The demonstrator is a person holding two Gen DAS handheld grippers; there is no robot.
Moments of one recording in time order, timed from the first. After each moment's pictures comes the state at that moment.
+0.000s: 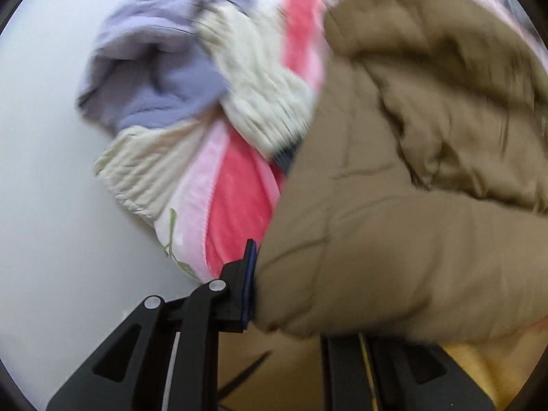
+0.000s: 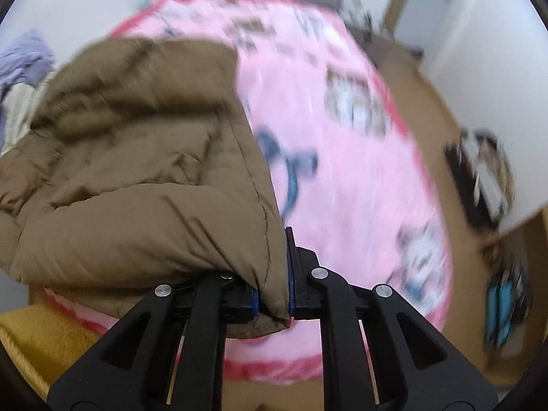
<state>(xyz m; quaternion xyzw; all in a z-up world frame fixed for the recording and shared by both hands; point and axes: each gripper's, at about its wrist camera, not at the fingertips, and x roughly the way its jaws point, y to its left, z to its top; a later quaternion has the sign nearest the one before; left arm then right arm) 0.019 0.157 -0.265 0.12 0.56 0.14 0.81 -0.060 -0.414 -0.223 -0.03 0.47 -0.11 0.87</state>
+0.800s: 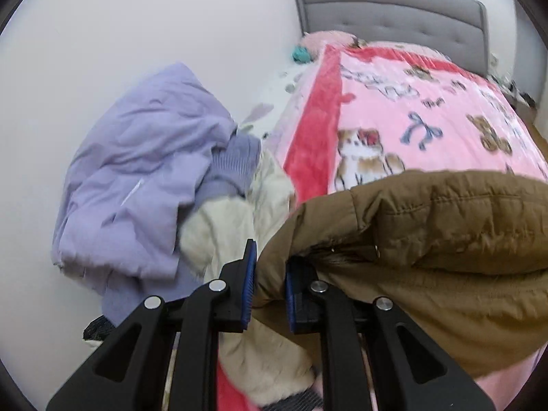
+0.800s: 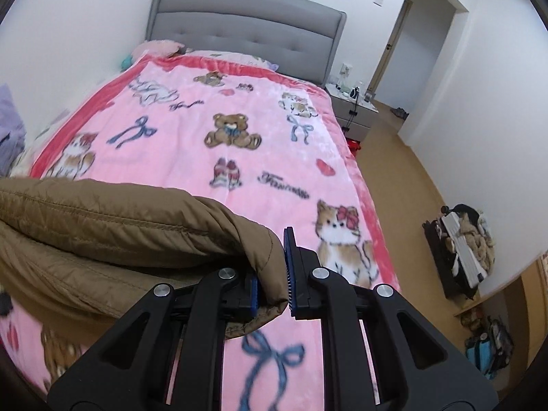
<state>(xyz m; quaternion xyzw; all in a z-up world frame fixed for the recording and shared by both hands) 0.303 0.148 -0.159 0.08 0.43 0.11 0.89 0.192 -0.427 -0.126 -0.04 0.38 -0.16 0.91</state>
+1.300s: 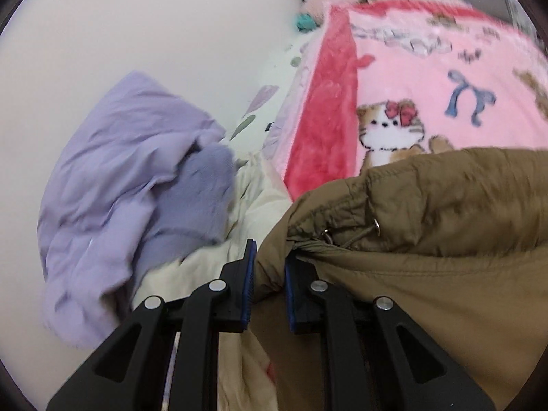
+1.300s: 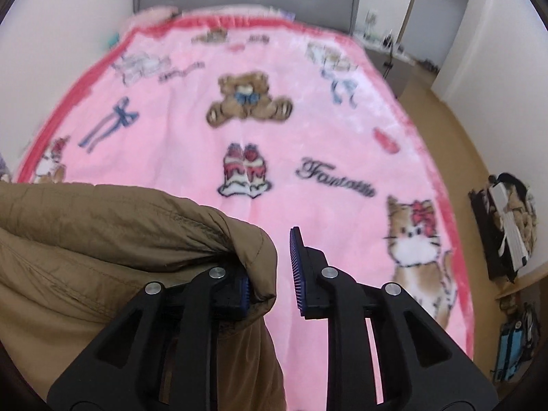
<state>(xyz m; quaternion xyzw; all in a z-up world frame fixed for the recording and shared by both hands) 0.455 0.099 -0.262 0.20 0.48 0.18 0.83 0.386 -0.462 -0.258 0.01 0.49 -0.12 0.86</state>
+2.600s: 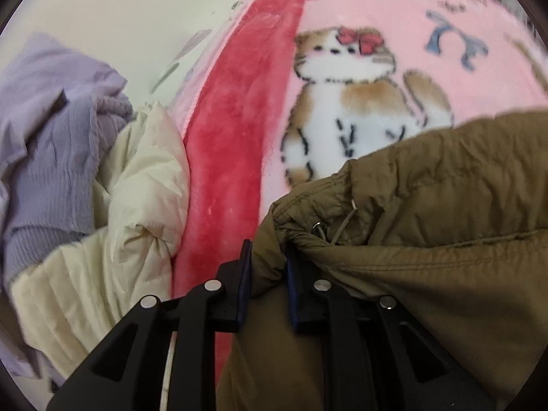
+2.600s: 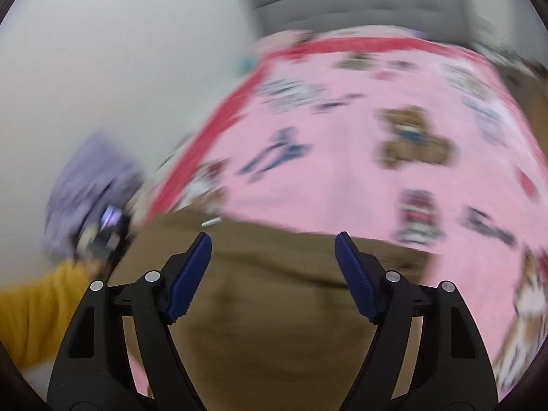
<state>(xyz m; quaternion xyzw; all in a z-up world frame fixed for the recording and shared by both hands) 0.499 0.096 -0.361 0.11 0.58 0.09 0.81 0.397 -0.344 -0.185 0.08 0.41 0.23 0.88</state>
